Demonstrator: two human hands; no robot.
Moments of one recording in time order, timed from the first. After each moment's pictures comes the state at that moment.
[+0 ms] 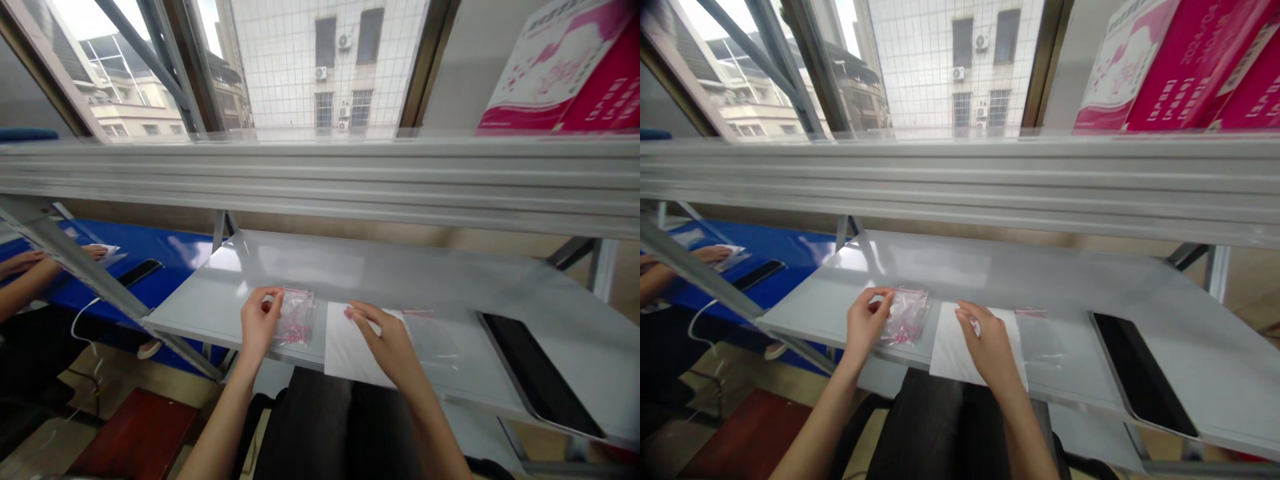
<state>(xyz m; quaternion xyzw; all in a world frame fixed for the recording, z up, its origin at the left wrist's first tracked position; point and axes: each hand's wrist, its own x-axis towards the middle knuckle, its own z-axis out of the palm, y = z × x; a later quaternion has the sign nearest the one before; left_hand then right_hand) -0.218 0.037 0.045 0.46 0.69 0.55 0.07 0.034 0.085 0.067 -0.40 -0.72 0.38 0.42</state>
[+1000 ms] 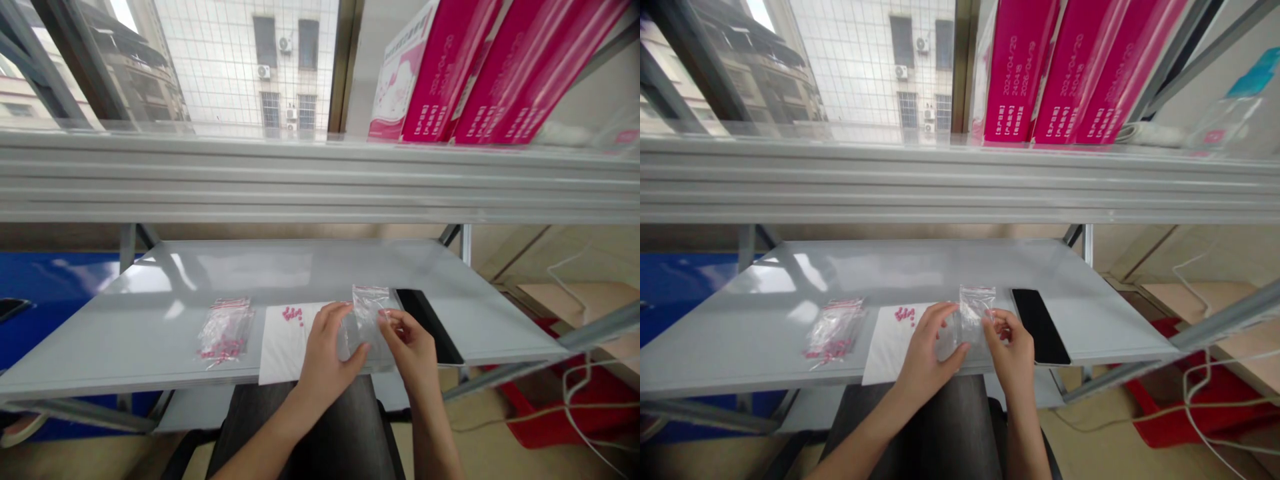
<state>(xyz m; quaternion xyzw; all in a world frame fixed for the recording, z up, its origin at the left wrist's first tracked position) 0.004 0.051 0.052 0.70 0.48 0.48 0.21 0.175 0.074 0.048 -0.59 -0.59 0.21 0.51</state>
